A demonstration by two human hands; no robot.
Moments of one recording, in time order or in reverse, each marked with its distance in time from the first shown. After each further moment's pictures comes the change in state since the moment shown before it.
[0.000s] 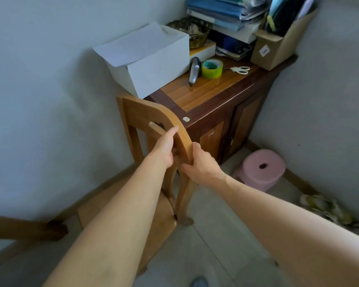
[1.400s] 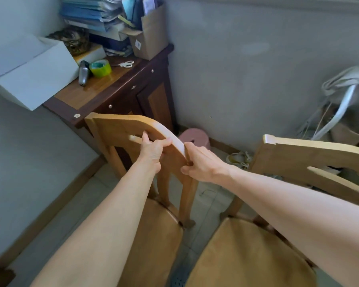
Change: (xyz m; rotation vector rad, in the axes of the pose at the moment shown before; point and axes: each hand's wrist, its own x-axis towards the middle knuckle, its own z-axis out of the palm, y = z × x) left_hand -0.121 -0.194 0.240 0.228 -0.110 0.207; right_hand -0.241 0.217 -0.166 -0.195 0.114 -0.009
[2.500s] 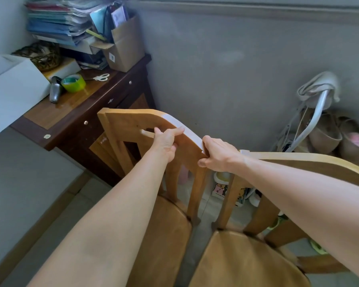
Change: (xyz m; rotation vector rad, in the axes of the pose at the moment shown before) left_hand 0.022 0.027 0.123 -0.126 -0.150 -0.064; right_hand 0.013 0.095 -0.069 -0.147 0.057 0.221
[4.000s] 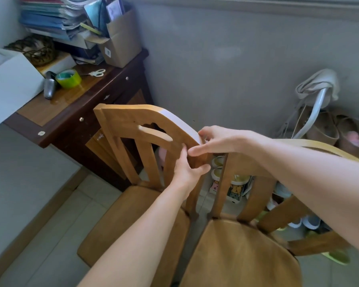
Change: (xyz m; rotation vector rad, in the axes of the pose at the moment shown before) left_hand -0.039 -0.090 0.009 0.664 -0.059 0.110; right_hand 0.007 0.005 -0.045 0.272 -0.289 -0.020
